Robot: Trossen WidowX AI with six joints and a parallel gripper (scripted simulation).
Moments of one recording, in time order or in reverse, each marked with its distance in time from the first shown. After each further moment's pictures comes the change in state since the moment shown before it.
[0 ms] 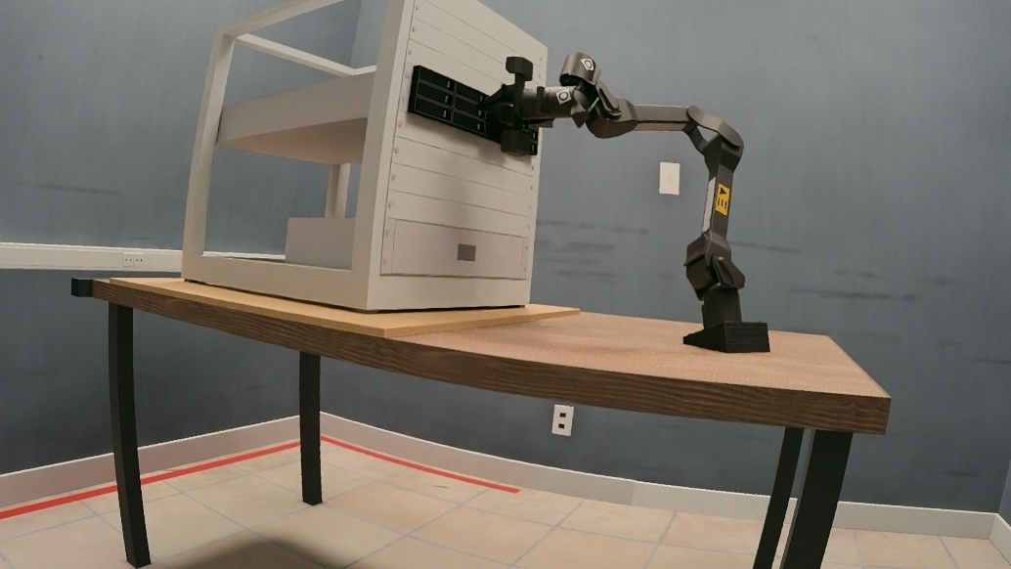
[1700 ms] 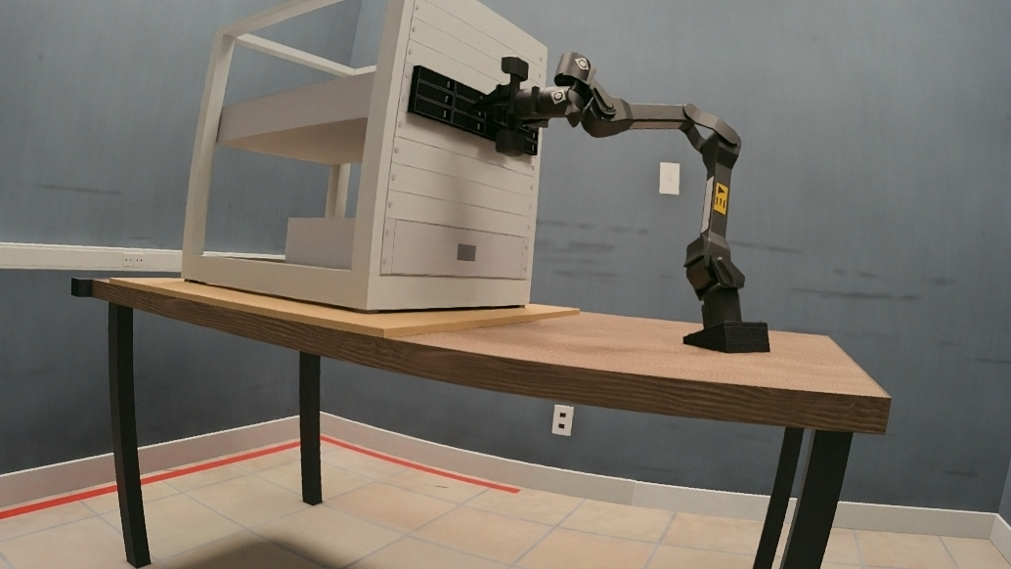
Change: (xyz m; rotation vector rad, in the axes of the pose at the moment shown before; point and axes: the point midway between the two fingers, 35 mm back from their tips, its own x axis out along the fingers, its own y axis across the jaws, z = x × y) arm 0.010 0.001 0.000 0.001 0.000 0.000
